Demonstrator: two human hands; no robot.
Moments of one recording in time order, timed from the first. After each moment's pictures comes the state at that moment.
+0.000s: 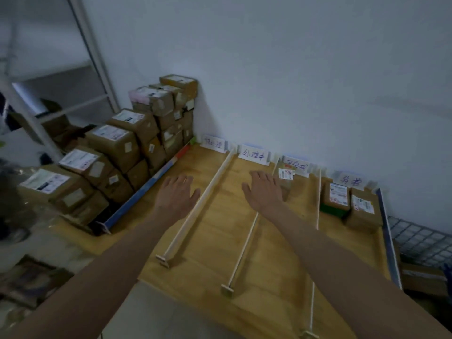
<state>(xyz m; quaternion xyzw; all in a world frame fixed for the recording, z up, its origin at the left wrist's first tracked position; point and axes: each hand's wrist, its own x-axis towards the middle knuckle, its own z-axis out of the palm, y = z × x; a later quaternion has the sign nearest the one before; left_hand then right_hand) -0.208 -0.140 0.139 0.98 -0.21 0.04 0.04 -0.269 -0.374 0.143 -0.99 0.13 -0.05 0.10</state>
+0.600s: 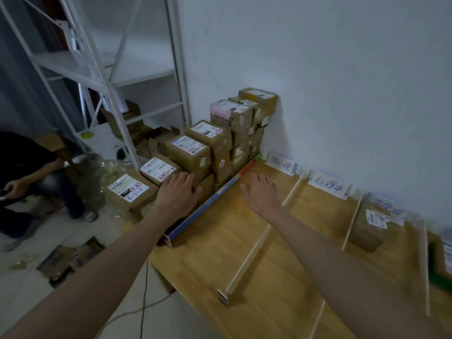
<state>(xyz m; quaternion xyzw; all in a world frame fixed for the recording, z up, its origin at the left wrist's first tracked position) -0.086 0.050 0.153 0.99 -0.10 0.07 0.02 -0.090 -0.185 0.149 -0.99 0.00 -0.06 0.16</state>
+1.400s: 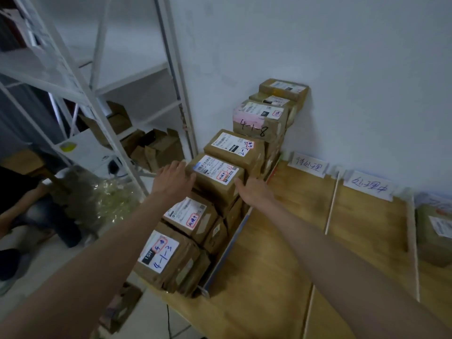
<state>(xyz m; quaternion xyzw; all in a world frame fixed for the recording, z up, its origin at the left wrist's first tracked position) 0.156 0.175 0.153 0.99 -0.08 0.03 0.08 0.120 -0.046 0.124 -0.94 0.15 0.09 0.31</state>
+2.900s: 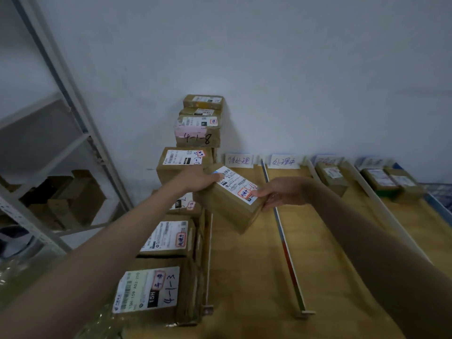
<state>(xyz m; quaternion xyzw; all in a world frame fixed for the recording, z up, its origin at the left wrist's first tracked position) 0.173 0.100 0.206 0.88 -0.33 -0.23 0.24 -0.007 -0.093 0.203 -0.73 0.28 0.17 0.60</state>
